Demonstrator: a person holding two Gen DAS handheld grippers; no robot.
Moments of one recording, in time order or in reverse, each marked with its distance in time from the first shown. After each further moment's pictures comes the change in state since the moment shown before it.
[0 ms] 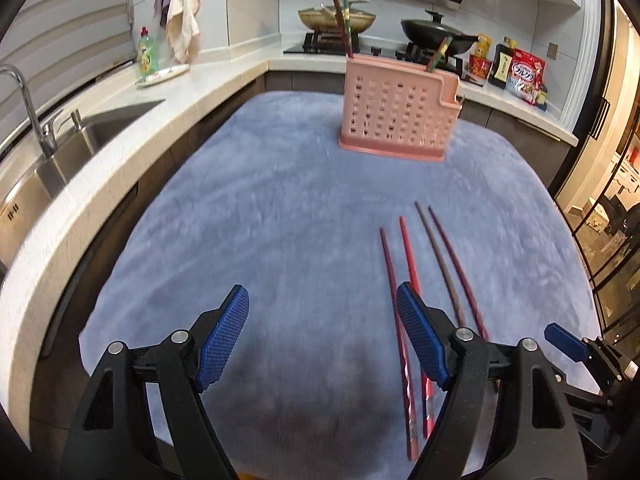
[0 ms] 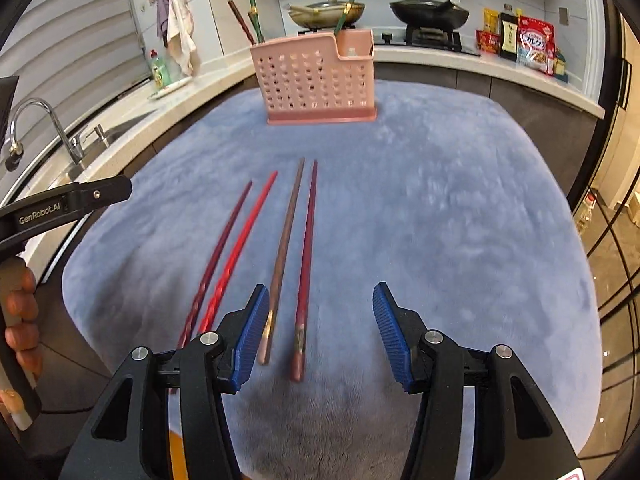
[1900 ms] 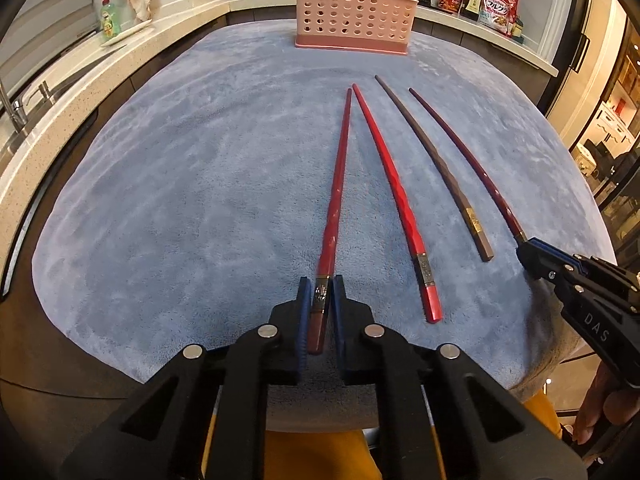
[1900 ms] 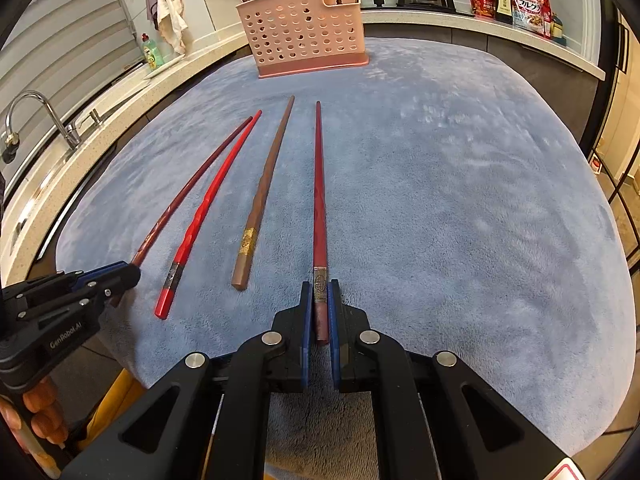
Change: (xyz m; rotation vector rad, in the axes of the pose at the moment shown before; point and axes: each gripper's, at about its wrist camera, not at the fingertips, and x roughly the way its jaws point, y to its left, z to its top) left arm 0.024 -0.029 -0.086 0.087 0.169 -0.067; right arm 0.015 -0.013 -0.041 0.044 0.073 0.021
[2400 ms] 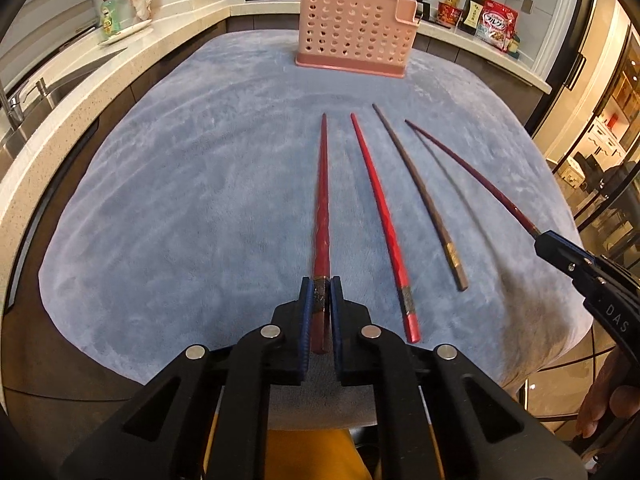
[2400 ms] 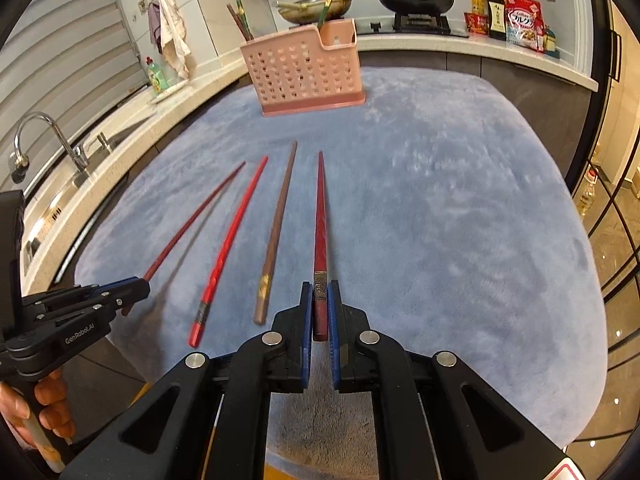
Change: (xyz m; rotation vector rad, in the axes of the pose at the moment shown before) left arm -0.026 0.008 0.024 -0.032 -0.012 -0.050; right arm -0.046 -0.004 0.031 0.015 -0.092 0.018
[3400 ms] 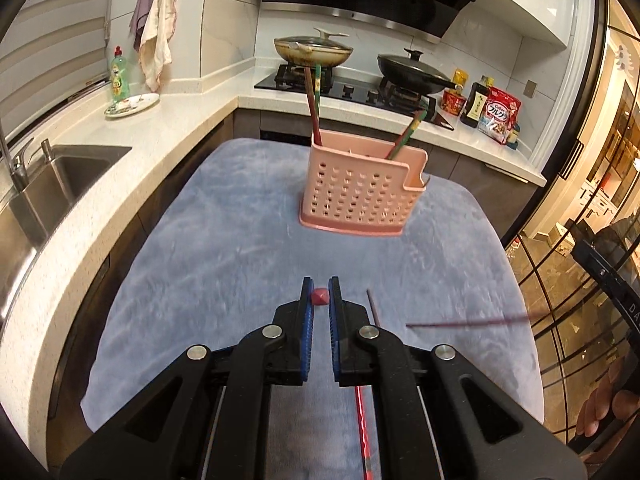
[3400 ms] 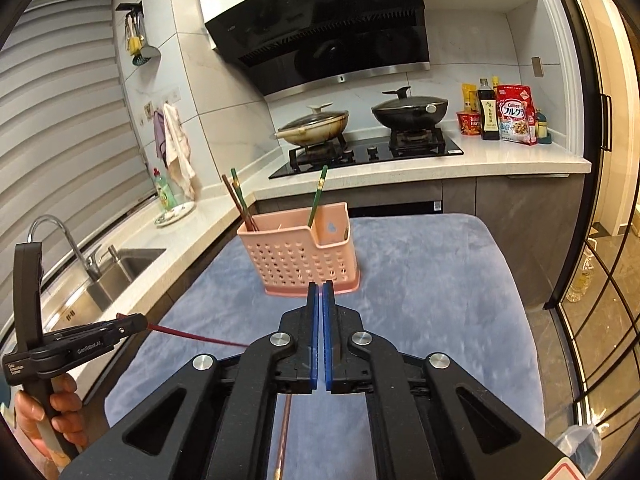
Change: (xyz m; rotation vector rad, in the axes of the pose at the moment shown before) left arm -0.055 0.014 0.161 -0.068 -0.236 -0.028; right arm -0.055 -0.019 0.161 0.031 -0.342 0.027
